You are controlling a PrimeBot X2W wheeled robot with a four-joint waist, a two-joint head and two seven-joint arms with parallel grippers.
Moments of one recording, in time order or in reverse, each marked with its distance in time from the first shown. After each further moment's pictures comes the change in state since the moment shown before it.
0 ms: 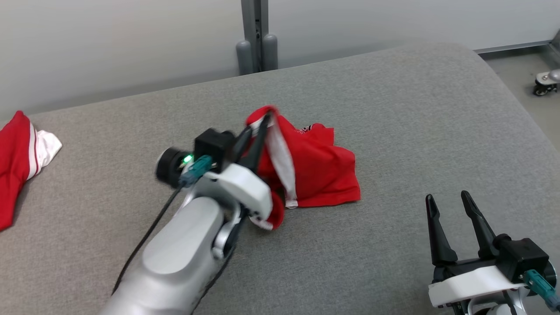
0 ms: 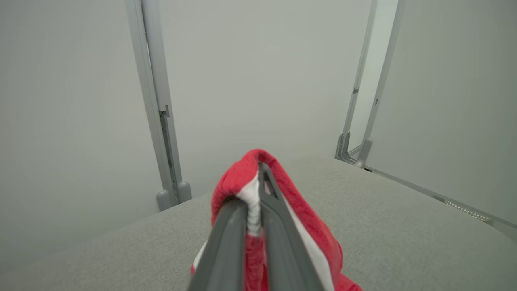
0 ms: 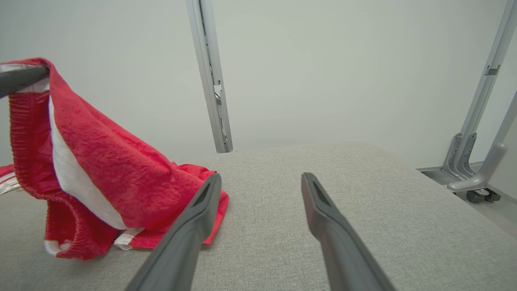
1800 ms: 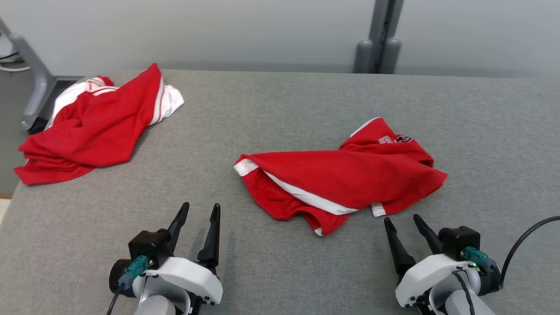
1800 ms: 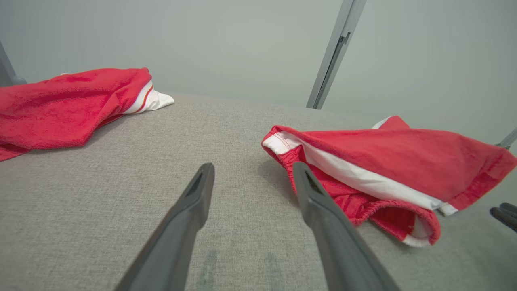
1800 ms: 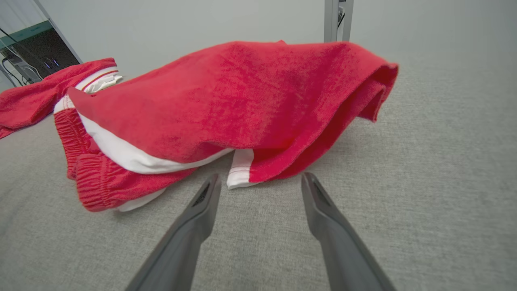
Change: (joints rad) left arm 0.482 -0.013 0.446 -0.086 0.181 -0.110 -0.003; right arm -0.228 0.000 0.188 0.518 0.114 0.000 0.000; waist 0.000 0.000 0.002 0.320
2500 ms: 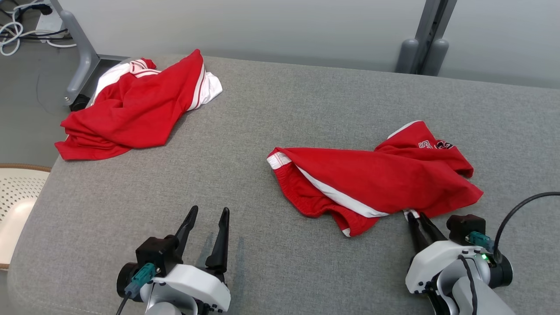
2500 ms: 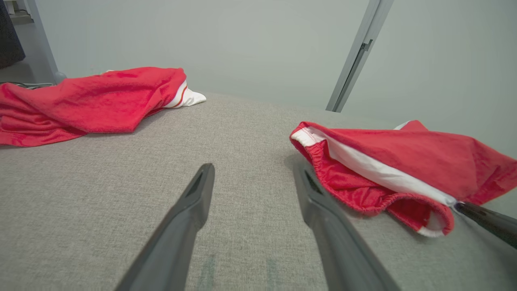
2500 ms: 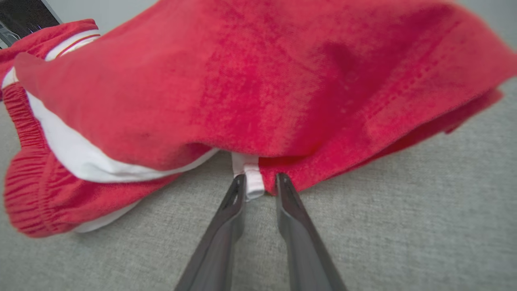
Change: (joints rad) left arm 0.044 -0.003 -0.034 -0.077 -0.002 0.009 0.000; right arm -0.136 0.000 -0.038 0.254 0.018 0.000 -0.001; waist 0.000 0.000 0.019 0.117
